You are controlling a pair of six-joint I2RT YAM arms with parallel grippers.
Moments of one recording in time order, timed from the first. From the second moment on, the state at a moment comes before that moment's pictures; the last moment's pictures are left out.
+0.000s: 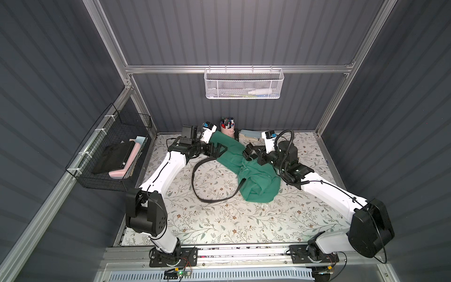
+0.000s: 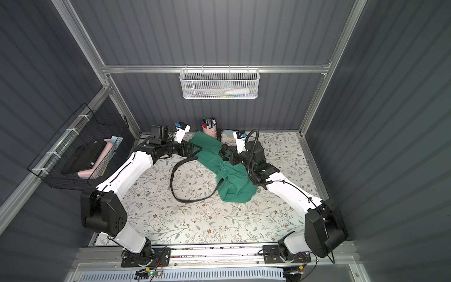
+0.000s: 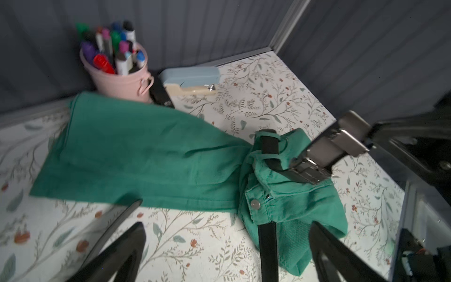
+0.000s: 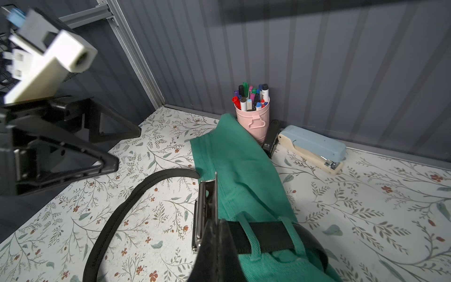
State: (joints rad) left arm -0.30 1.63 1.42 -0.40 0.59 0.07; right arm 0.55 1.41 1.01 0.14 -0.13 0.17
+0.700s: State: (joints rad) left arm -0.49 1.86 1.37 0.02 0.58 0.06; right arm 0.54 1.41 1.03 0.13 -0.12 0.19
